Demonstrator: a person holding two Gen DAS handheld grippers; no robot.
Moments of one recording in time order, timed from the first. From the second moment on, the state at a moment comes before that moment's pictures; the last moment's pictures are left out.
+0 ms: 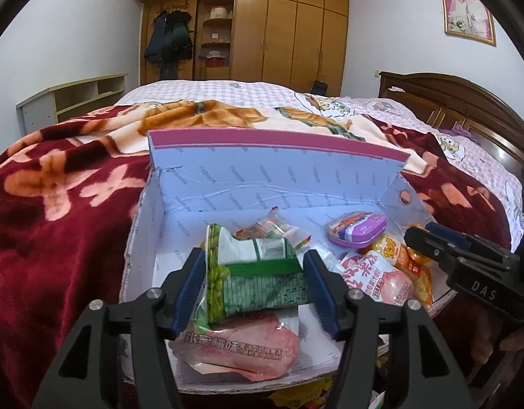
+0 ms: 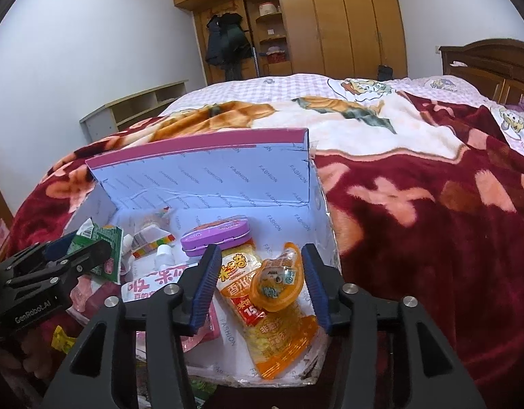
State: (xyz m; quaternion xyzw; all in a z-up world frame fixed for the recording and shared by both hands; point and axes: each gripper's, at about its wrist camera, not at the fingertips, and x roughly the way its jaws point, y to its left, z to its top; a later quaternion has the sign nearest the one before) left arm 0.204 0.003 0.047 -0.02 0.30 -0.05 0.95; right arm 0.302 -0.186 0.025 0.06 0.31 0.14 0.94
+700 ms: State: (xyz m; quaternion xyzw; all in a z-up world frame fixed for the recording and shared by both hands) left arm 0.169 -0.003 0.072 0.00 0.29 -0.07 0.95; right arm 0.263 -0.195 0.034 0.10 0.30 0.15 0.94
